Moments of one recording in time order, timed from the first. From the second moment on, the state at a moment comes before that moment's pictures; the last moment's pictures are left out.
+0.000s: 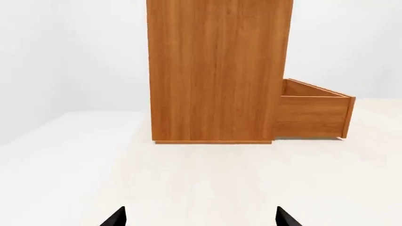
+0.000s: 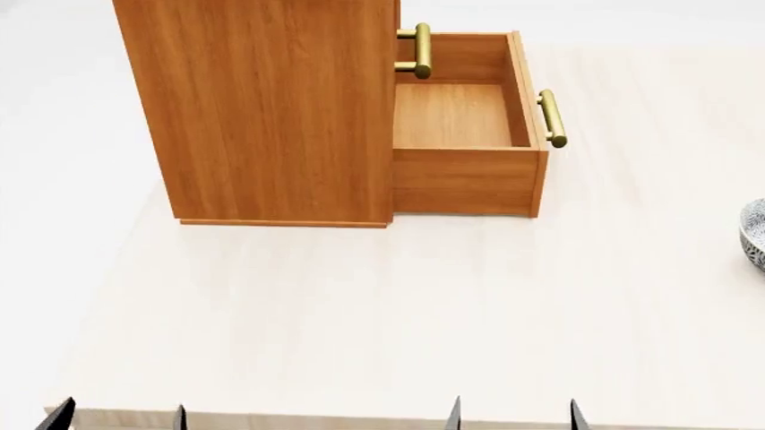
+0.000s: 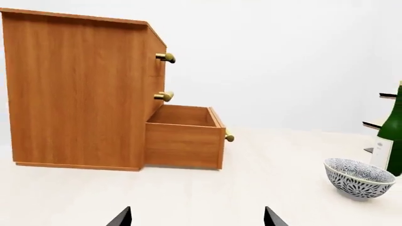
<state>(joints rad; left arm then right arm) 0.04 -0.28 0.28 0.15 -0.27 0.03 -0.25 -0.04 0.31 -0.35 -0.19 0.13 -0.08 0.44</state>
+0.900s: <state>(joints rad) 0.30 -0.35 0.22 0.60 -0.19 0.25 -0.34 -0.22 0.39 -0.41 -0.61 -0.08 -0.08 0.53</state>
